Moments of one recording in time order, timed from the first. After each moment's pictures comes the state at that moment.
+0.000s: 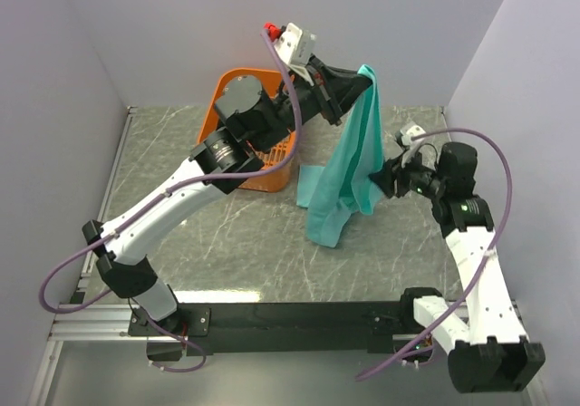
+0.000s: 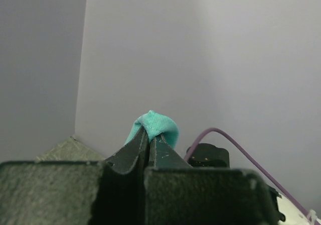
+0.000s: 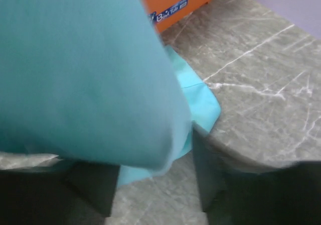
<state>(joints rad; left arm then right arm) -0.99 1.63 2.00 0.03 0.04 -0.32 -0.01 0.90 0.96 -0.49 -0.68 -0.30</state>
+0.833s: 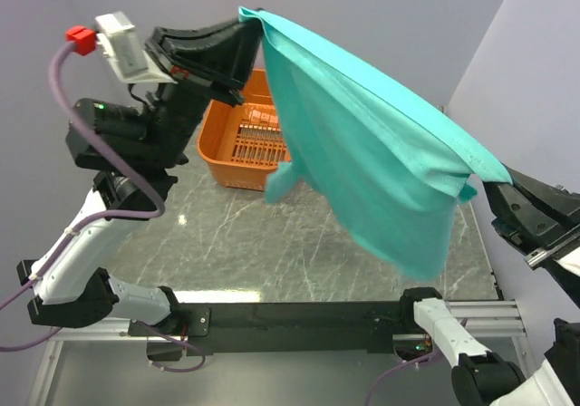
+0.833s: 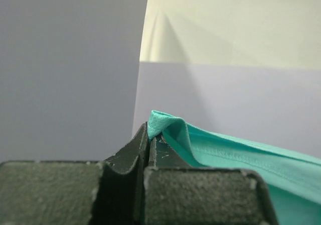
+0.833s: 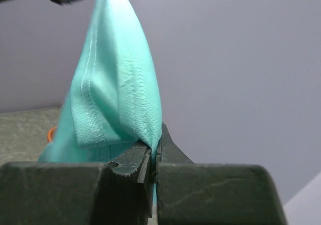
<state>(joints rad) -0.99 1.32 1.95 0.17 -0.10 -0.08 0.05 0.86 2.12 -0.75 -0.66 -0.27</state>
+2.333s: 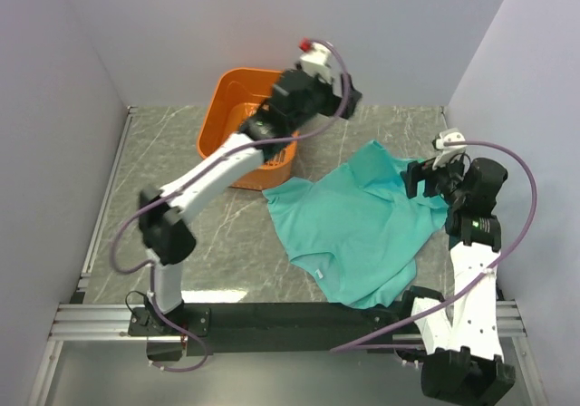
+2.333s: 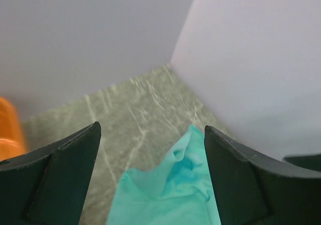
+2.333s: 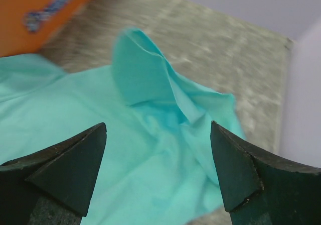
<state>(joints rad) -0.79 1.98 2.00 -0.05 -0.06 -0.28 -0.27 0.84 0.86 -0.36 -0.47 -0.30</state>
